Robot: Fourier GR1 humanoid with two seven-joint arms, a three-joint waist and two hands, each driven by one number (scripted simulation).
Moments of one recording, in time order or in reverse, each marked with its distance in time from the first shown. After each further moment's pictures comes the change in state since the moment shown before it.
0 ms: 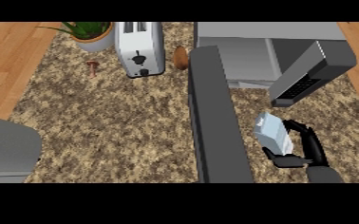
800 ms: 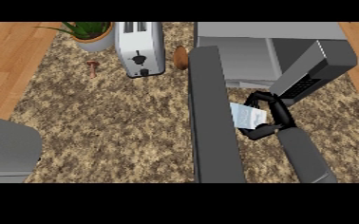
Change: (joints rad) left arm 0.009 0.028 0.049 0.012 0.056 -0.043 -0.004; right arm -0.288 0.055 0.082 0.155 0.023 0.084 -0.015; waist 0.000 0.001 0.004
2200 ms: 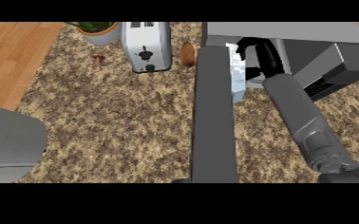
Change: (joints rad) left arm -0.144 0.024 0.116 0.094 0.094 -0.059 0.096; right arm -0.428 -0.021 -0.039 0.176 0.080 -0.280 0.370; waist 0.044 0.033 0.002
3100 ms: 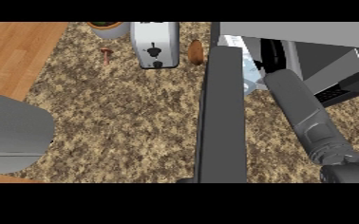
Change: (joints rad) left arm -0.126 0.029 0.006 0.032 -0.032 0.000 0.065; right arm -0.072 -0.019 -0.069 0.117 -0.004 -0.195 0.034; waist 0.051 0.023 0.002
